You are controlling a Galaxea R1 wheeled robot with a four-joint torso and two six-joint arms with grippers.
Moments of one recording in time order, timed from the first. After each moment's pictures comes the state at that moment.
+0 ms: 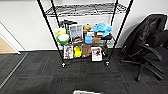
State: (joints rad) left arm 0.83 2.58 -1.99 -0.04 0.11 -0.33; right arm -0.84 2.72 -2.13 0.31 -0.18 0.11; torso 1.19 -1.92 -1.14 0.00
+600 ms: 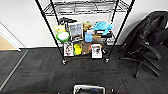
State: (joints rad) left arm 0.75 2.66 -2.11 -0.08 0.14 -0.35; right arm -0.75 2.71 -2.11 0.33 -0.18 0.11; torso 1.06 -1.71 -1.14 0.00
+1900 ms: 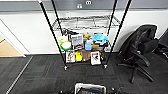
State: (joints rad) left arm 0.71 2.65 -2.03 -0.12 0.21 -0.35; right arm -0.73 2.70 -2.11 0.33 -0.20 0.12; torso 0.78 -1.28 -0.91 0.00
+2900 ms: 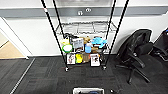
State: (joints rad) left arm 0.77 2.64 -2.04 -0.12 0.21 -0.35; right arm -0.76 2.71 -2.10 0.32 -0.21 0.11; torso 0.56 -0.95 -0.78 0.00
